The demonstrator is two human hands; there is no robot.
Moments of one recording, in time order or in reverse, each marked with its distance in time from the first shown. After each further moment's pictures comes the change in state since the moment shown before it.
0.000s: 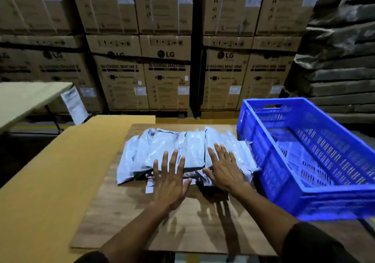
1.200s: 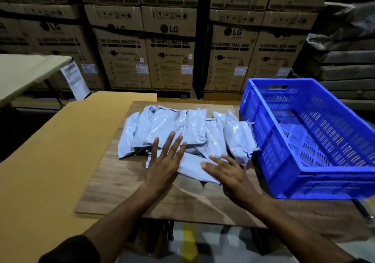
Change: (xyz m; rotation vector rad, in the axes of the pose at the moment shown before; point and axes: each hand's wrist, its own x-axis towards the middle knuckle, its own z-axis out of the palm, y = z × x) left_hand -0.026 -0.011 -0.014 0.108 0.176 0.242; right_hand -0.097 0.012 0.011 0.145 0.359 -0.616
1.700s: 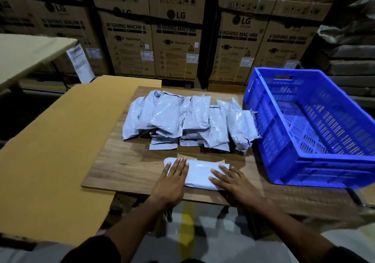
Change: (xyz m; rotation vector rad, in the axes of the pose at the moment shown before) left_hand -0.092 0.060 0.022 -0.186 -0.570 -0.041; right_hand -0.070 -0.008 0.017 -0.093 -0.651 0.119
